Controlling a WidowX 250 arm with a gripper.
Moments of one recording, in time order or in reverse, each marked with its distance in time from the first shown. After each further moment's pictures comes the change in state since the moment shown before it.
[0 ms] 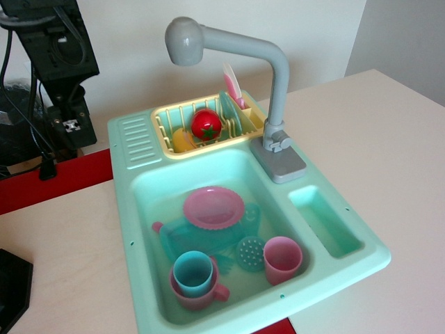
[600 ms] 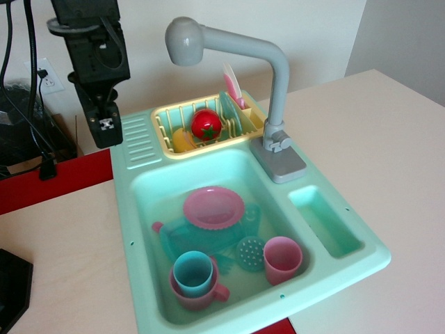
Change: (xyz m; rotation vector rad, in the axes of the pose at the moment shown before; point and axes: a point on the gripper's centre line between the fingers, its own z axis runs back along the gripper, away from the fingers) arm 0.027 0.006 -0.012 -0.044 0.064 0.044
